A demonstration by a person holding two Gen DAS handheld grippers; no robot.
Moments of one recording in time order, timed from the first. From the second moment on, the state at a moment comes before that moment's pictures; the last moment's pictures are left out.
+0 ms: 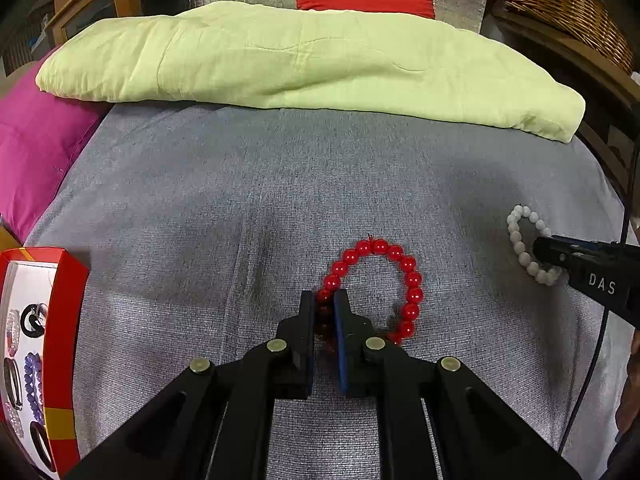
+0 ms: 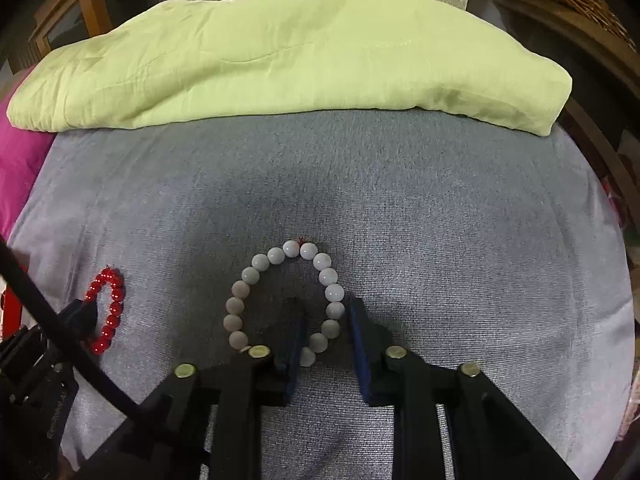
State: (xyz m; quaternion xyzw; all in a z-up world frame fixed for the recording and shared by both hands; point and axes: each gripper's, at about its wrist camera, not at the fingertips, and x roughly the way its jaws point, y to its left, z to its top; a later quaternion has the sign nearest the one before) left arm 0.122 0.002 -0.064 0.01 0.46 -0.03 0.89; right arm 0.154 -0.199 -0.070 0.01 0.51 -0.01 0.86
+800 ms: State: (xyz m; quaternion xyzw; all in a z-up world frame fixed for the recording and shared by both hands) left arm 0.120 0.002 -0.064 0.01 0.45 -0.04 0.89; right arm 0.088 -0.202 -0.043 0.01 0.45 0.02 0.89
